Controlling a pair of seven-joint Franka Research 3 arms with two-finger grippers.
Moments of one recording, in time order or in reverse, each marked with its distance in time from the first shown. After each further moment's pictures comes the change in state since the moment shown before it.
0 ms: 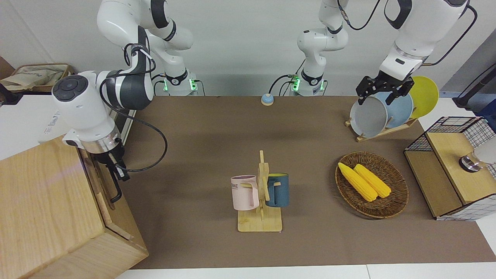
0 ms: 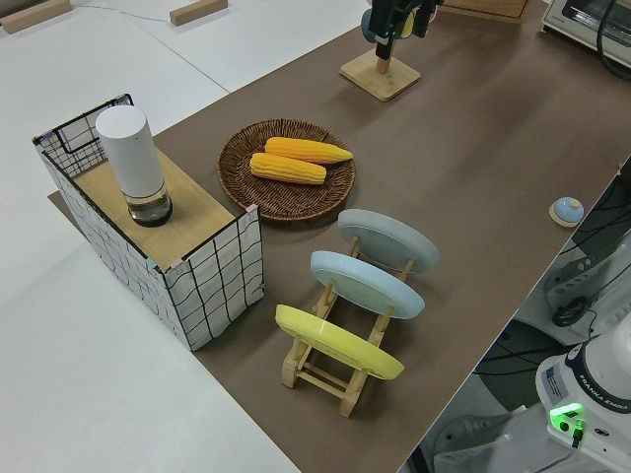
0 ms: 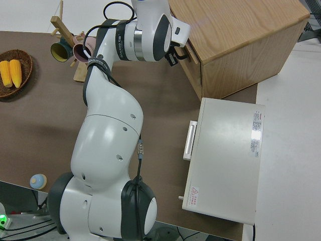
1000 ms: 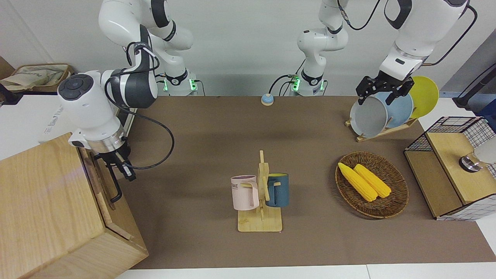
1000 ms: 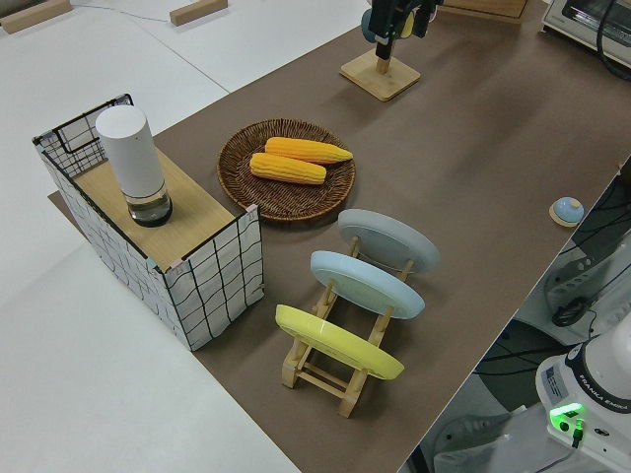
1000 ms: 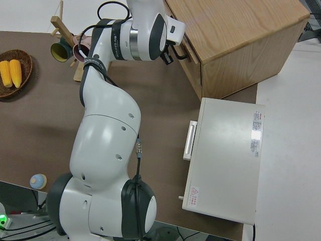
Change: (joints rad) left arm 0.000 0.000 0.000 0.000 0.000 0.000 0.000; right arm -0.008 -0.001 0.056 0.005 0.001 0.002 -0.029
